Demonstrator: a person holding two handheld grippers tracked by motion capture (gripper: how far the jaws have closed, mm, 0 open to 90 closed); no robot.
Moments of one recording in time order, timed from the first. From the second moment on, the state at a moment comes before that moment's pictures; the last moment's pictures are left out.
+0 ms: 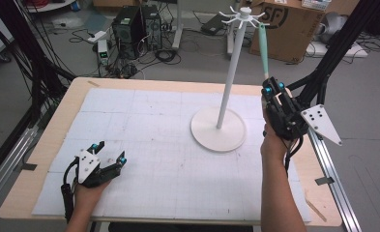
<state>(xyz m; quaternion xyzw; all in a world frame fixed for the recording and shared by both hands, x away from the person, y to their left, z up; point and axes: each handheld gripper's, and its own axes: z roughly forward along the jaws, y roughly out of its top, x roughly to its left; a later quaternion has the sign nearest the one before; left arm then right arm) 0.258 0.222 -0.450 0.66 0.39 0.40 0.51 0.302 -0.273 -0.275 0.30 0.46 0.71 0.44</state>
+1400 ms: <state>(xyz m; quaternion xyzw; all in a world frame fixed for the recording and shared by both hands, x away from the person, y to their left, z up) 0.258 0.222 -0.450 0.65 0.39 0.40 0.51 0.299 -0.287 -0.308 0.35 0.50 0.67 0.43</state>
